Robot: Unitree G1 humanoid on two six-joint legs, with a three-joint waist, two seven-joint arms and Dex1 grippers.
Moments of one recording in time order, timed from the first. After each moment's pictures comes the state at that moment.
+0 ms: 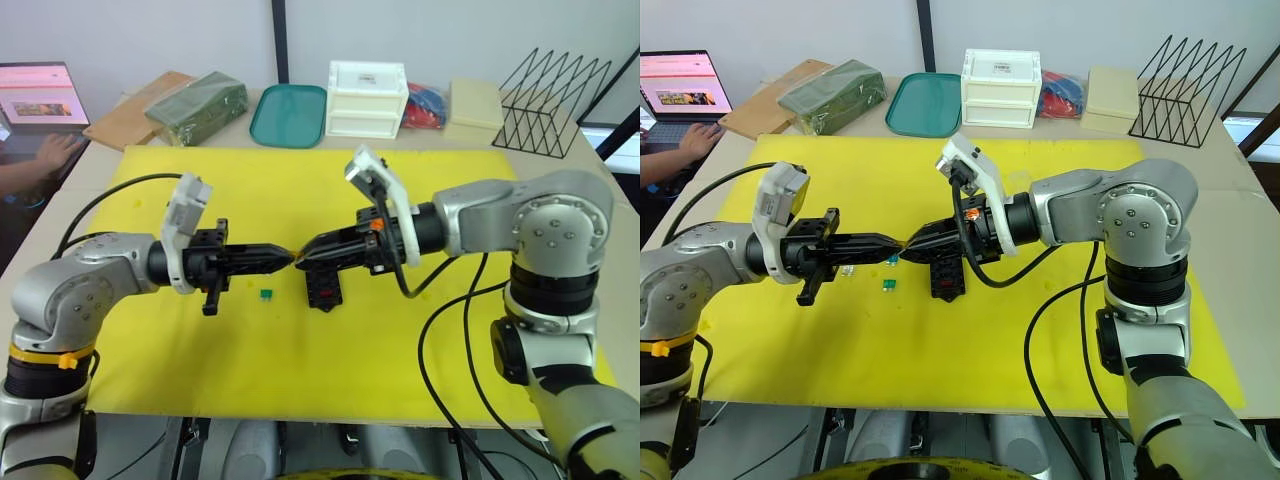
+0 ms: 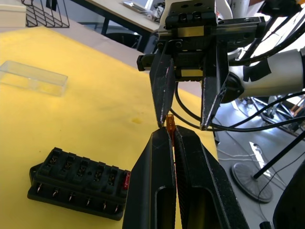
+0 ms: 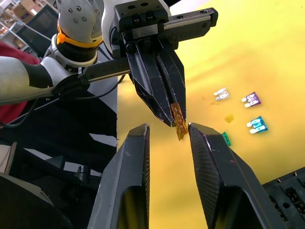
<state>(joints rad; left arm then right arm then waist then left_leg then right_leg) -0.42 0.74 0.13 -0.34 -0.96 0.92 -1.08 -0.94 -0.43 -0.02 -0.31 1.04 1.61 0.62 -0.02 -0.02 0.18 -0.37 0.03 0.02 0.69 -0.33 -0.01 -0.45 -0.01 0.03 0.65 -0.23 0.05</state>
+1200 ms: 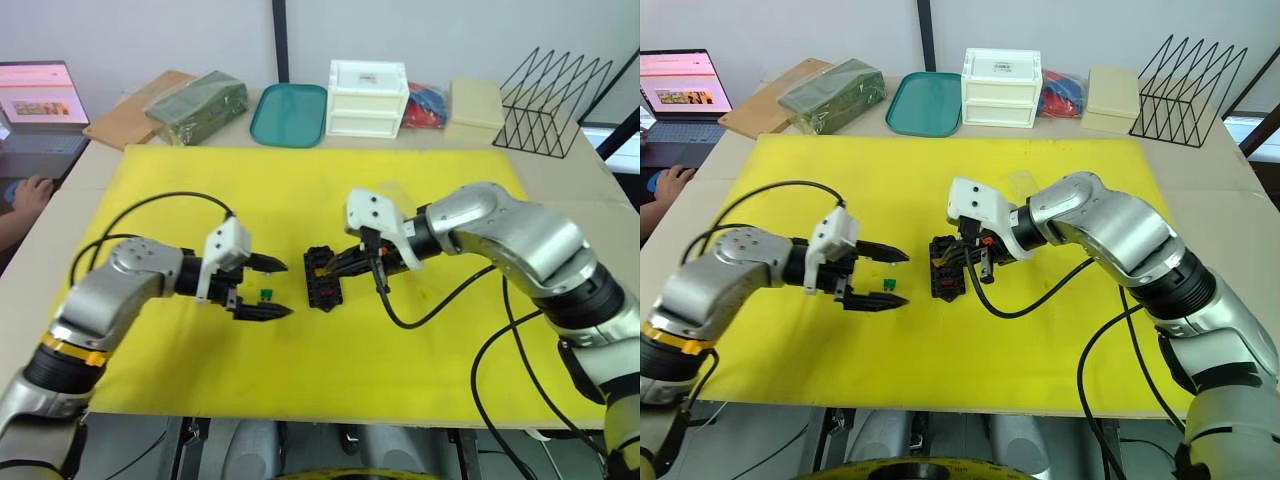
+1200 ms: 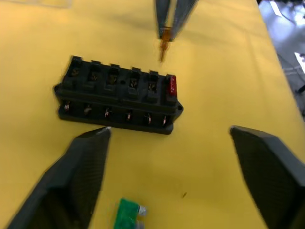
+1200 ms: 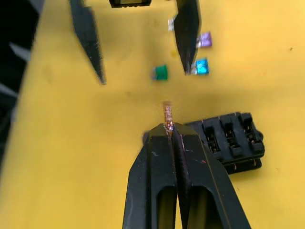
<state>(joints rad) -0.43 0.78 -0.22 -0.18 -0.48 0.50 -1.20 -0.91 -0.78 0.51 -0.27 0.50 0.89 1.06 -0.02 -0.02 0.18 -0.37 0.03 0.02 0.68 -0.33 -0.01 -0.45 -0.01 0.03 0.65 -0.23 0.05</state>
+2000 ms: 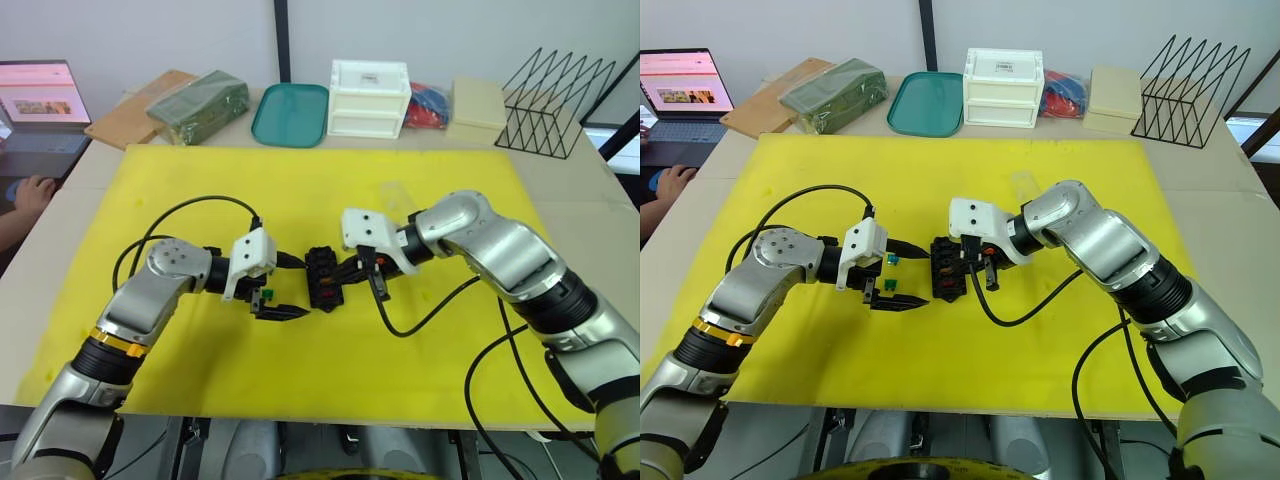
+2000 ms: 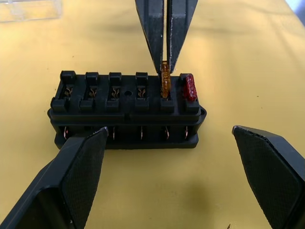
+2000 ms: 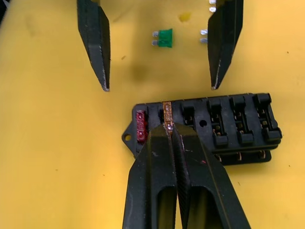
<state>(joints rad) -0.47 0.67 -0.26 -0.09 -0.32 0.36 -1.22 -0.86 -0.73 0.54 -0.21 0.29 0.79 1.17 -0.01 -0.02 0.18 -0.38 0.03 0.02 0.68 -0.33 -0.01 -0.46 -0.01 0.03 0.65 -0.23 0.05</state>
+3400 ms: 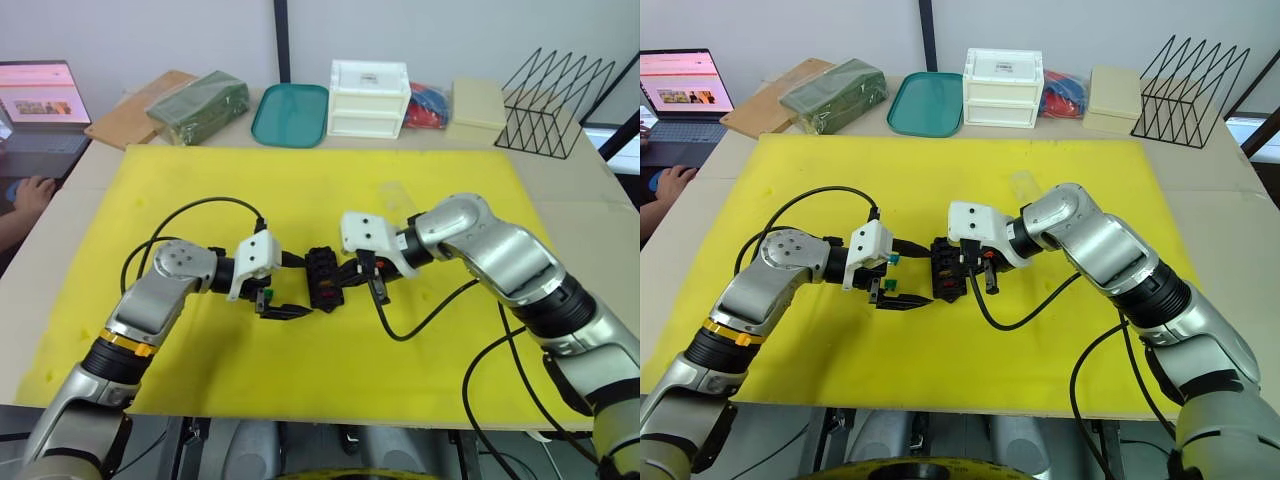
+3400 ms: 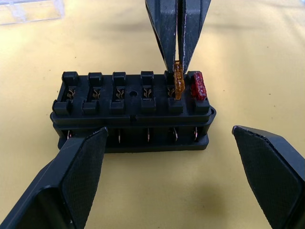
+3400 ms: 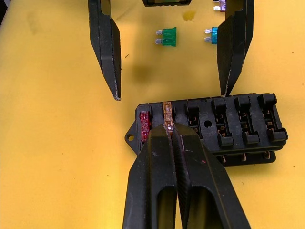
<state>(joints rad) -0.47 0.63 -0.26 -0.07 -0.27 0.32 -1.22 -0.84 -0.72 0.53 -0.24 0.28 0.80 1.18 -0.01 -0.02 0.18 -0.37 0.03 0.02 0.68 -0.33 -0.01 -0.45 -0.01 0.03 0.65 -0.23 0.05</state>
